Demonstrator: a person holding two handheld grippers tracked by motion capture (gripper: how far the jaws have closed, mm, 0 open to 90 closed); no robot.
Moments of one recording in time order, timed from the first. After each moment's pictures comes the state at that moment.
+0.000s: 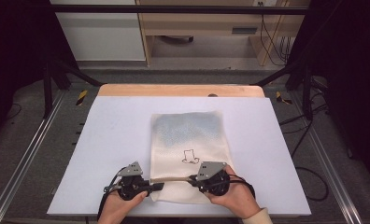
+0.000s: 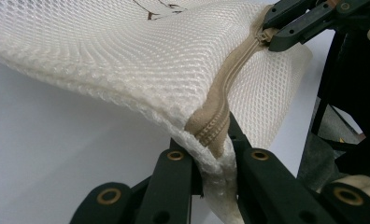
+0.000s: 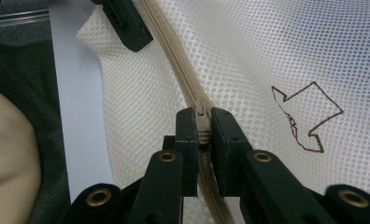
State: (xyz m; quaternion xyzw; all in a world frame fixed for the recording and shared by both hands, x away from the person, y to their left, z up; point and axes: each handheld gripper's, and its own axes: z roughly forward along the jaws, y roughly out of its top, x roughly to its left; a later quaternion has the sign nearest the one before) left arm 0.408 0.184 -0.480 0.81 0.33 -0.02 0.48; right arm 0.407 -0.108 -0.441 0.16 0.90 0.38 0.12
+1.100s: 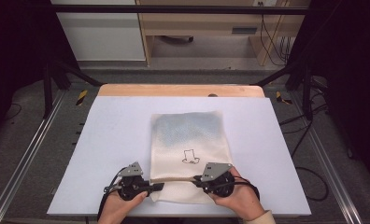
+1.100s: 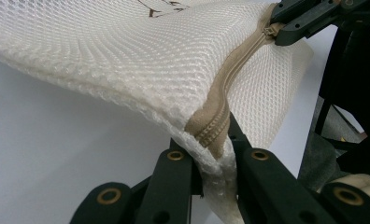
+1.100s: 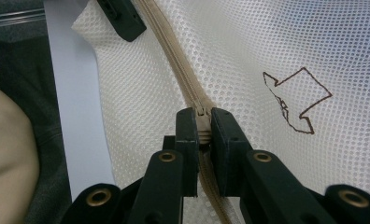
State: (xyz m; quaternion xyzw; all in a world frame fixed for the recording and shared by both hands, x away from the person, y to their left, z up) left arm 0.407 0.183 -0.480 0.81 0.33 -0.02 0.48; right arm 0.403 -0.119 -0.441 0.17 0.90 0.38 0.13
